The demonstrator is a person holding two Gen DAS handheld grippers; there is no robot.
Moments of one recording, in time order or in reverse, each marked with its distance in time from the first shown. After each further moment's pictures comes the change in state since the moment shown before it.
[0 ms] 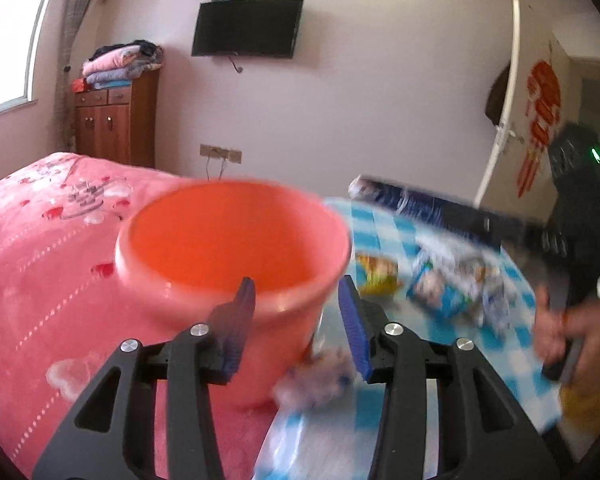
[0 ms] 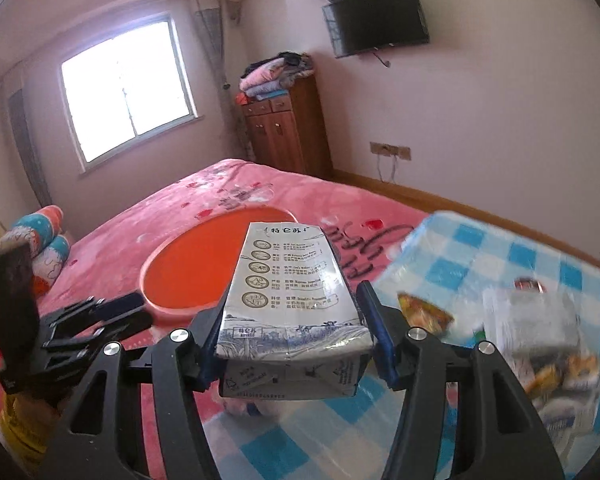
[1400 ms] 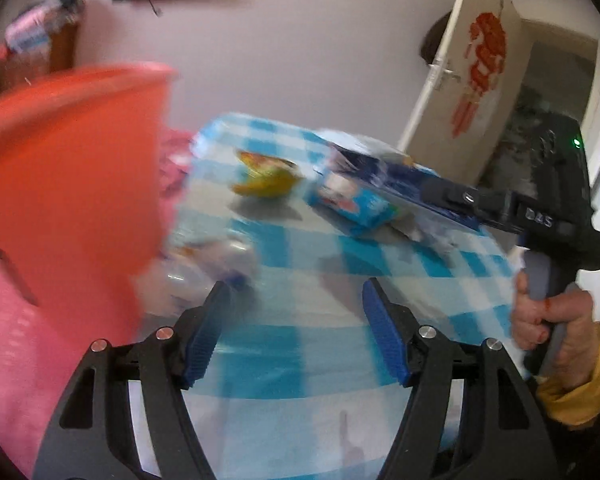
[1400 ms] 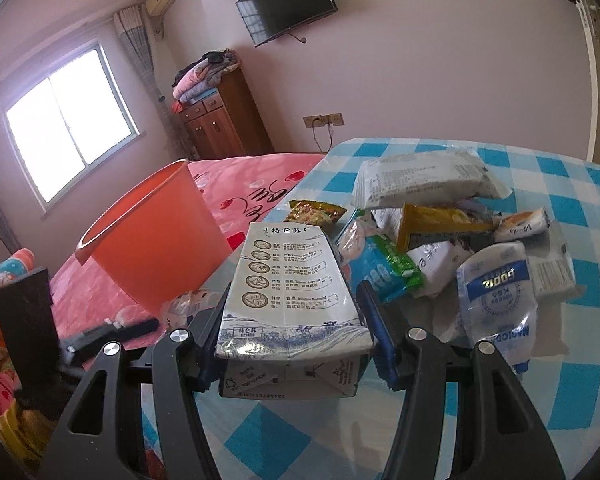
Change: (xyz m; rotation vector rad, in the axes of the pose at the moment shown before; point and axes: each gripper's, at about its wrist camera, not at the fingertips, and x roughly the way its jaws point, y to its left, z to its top) left arm 0.071 -0.079 -0.068 0.073 0.167 -0.235; right arm -0.048 -0.090 -0.109 0.216 0.019 -0.106
